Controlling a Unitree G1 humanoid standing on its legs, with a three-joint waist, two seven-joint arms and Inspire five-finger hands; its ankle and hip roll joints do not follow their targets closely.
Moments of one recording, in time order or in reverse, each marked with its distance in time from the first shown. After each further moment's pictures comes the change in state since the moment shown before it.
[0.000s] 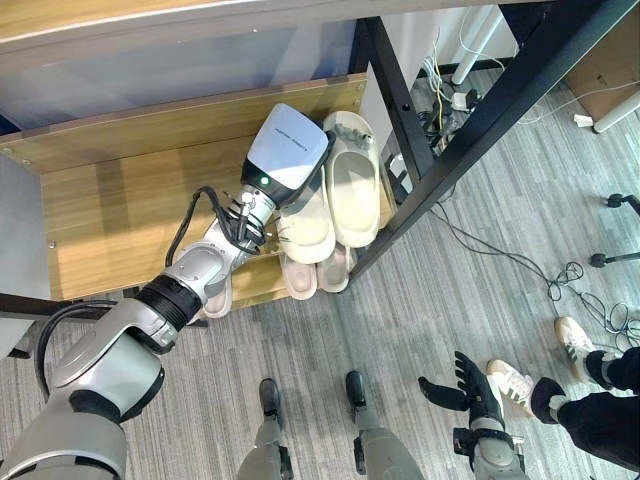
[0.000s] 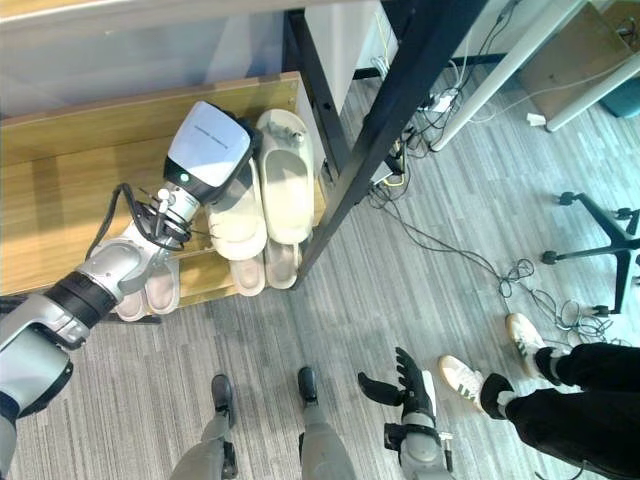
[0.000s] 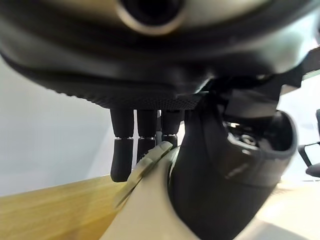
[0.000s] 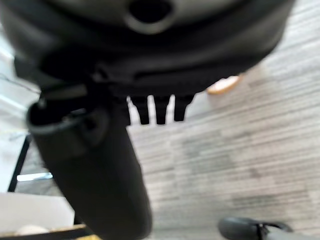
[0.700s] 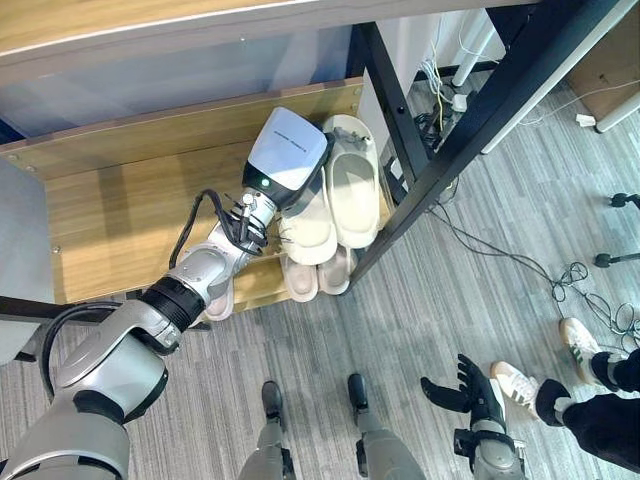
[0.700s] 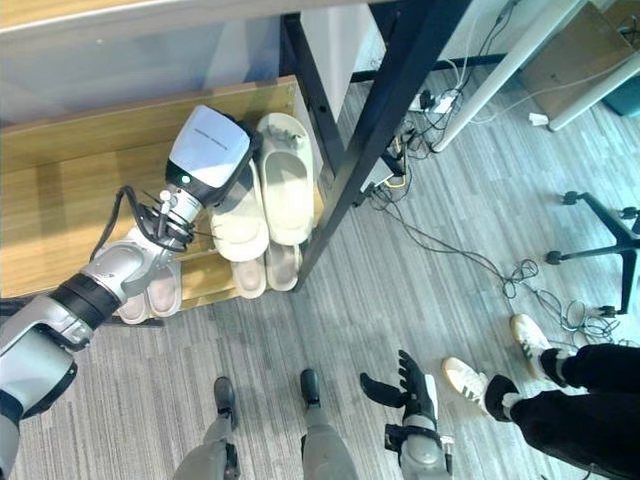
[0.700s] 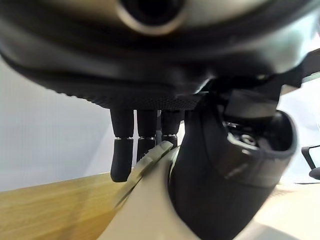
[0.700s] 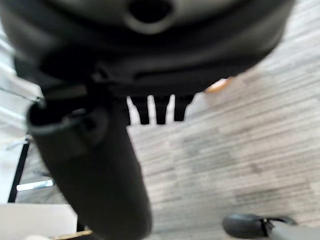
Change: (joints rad) left arm 0.041 -0.012 0.040 -0.007 -0.041 -0.004 0.002; right arm 0.005 0.010 -0.033 -0.008 0.063 0.000 0.001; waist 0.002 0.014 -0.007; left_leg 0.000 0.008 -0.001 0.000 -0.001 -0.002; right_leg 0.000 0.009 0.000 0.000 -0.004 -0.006
